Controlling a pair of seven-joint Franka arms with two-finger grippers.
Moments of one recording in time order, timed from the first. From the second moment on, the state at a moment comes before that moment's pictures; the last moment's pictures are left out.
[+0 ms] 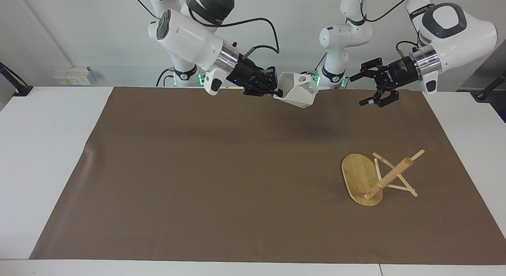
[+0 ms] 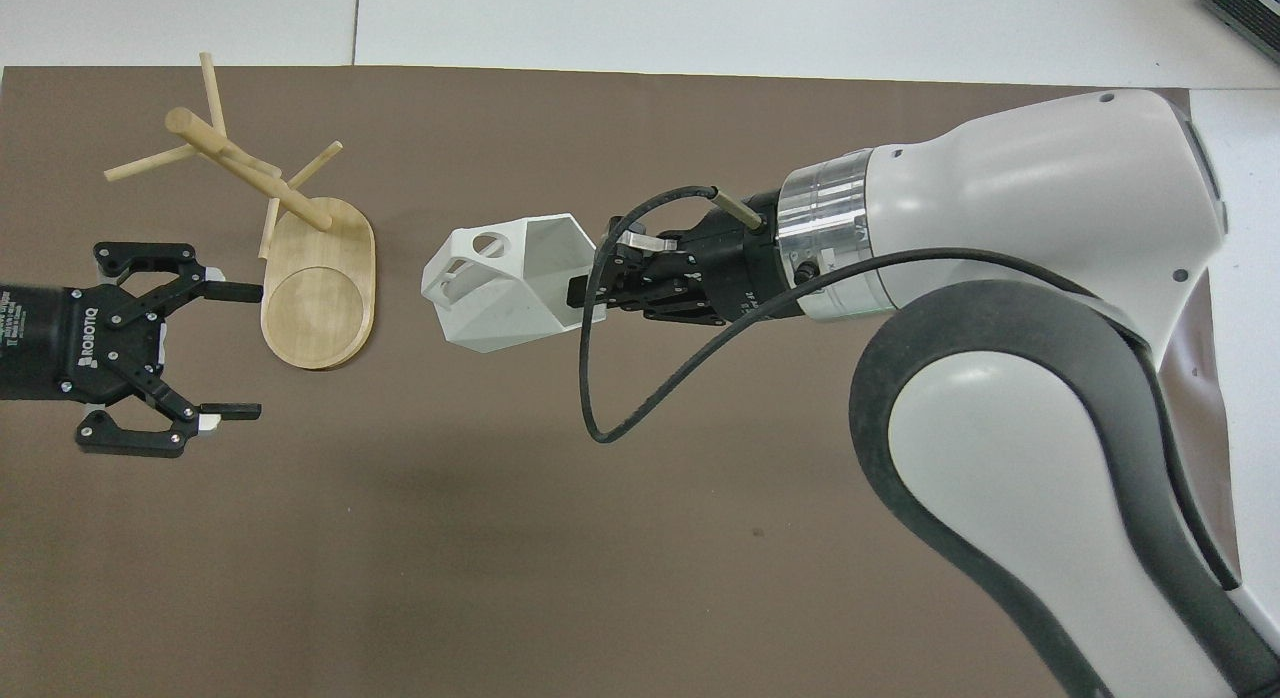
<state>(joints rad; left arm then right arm) 0.14 -0.15 -0.04 -1.98 -1.03 1.63 -1.48 -0.04 0.16 0.50 -1.59 0.81 2.02 0.38</state>
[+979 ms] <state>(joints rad) -0.09 -0.13 -0.06 -1.98 -1.12 1.85 -1.57 -0.02 0.16 0.51 -1.60 0.81 2.09 0.38</state>
